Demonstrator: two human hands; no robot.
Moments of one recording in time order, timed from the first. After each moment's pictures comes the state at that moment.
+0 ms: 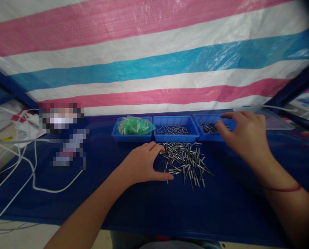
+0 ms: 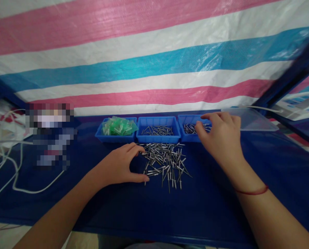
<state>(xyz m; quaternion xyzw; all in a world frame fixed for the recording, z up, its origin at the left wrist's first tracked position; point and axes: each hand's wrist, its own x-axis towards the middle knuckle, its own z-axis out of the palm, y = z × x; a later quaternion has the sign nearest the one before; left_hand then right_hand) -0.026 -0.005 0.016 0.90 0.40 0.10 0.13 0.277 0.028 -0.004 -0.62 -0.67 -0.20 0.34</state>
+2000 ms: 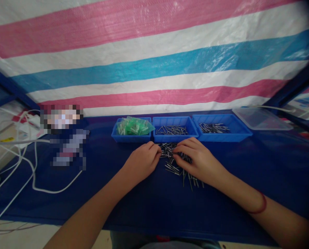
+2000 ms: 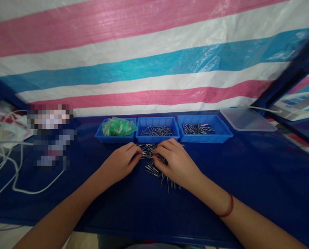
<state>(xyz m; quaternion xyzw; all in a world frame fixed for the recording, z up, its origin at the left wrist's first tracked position) -0.017 -0.002 0.003 0.90 0.42 0.11 0.08 0.194 -0.011 -0.019 -0.41 -0.86 0.05 0.31</state>
